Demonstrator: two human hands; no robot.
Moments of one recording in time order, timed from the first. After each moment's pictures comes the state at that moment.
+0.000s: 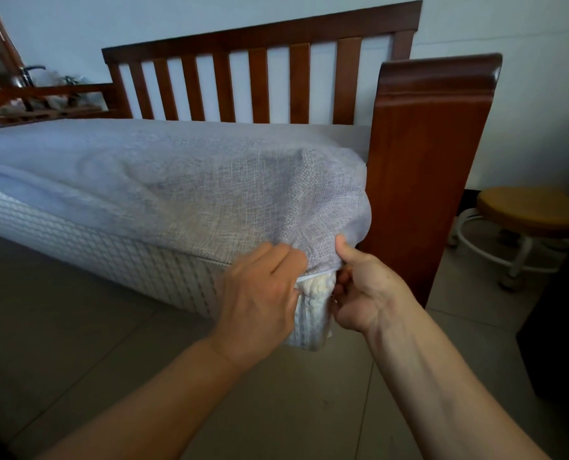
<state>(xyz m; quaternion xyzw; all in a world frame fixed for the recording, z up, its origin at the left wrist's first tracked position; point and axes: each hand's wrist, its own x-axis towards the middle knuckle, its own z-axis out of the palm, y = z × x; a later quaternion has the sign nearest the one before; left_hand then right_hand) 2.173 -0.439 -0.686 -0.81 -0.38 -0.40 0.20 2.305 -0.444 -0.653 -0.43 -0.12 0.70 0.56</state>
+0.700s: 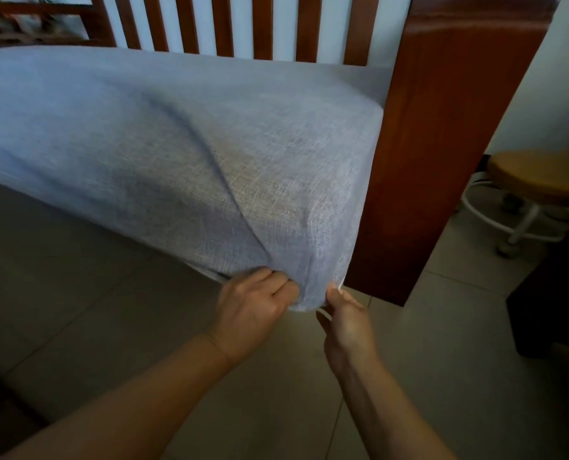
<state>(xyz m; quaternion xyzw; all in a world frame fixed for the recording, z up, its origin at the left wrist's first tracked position) 2.155 -0.436 -0.782 -0.84 -0.35 -0.32 0.25 2.290 -0.456 -0.798 -0.54 -0.23 0.57 0.57</state>
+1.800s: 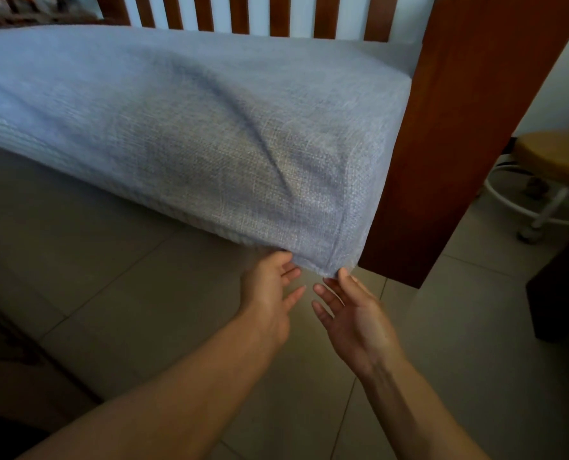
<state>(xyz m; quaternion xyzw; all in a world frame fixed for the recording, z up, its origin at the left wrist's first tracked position) 2.179 -0.459 -0.770 -0.19 -0.53 -0.55 -0.62 2.282 -0.477 -0.804 -0.38 -0.14 0.69 0.59</state>
